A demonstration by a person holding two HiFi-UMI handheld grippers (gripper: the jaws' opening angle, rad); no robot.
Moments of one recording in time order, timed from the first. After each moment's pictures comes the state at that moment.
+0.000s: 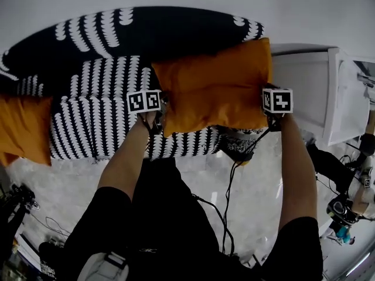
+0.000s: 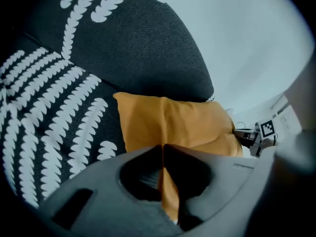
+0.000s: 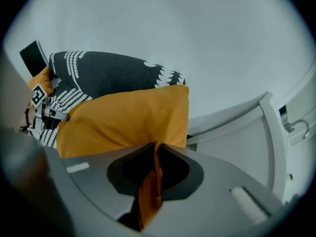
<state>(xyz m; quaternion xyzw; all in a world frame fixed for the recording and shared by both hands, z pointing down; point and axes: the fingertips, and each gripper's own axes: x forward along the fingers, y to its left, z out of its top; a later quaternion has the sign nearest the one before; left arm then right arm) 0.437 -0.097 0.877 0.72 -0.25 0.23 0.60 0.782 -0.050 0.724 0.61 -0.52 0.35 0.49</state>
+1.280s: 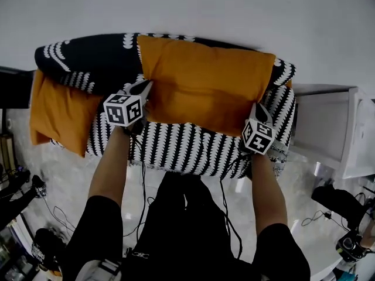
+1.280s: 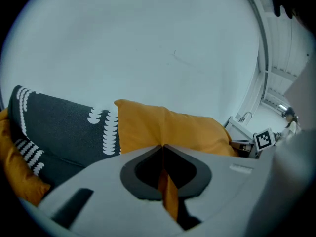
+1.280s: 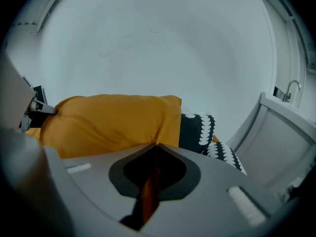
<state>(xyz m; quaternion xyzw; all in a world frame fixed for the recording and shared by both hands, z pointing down) 0.213 -0.244 0.652 0.85 -0.38 0.18 0.31 0.578 -0.125 0.672 0.73 -0.60 0.25 0.21</state>
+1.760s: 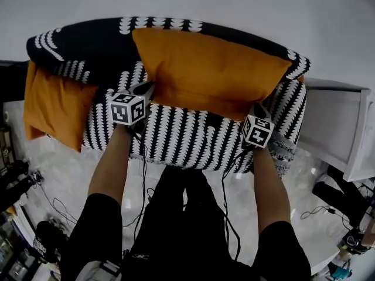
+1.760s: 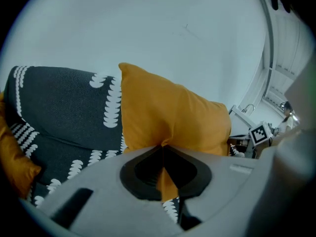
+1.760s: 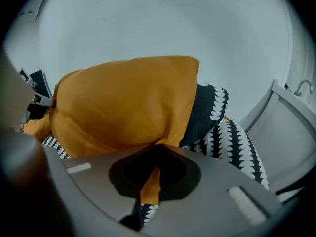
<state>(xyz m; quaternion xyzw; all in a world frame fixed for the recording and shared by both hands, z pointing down) 0.196 -0.227 0.761 0.84 -0.36 0.23 0.35 0.560 -0.119 0.781 0.69 -0.59 0.30 0.30</state>
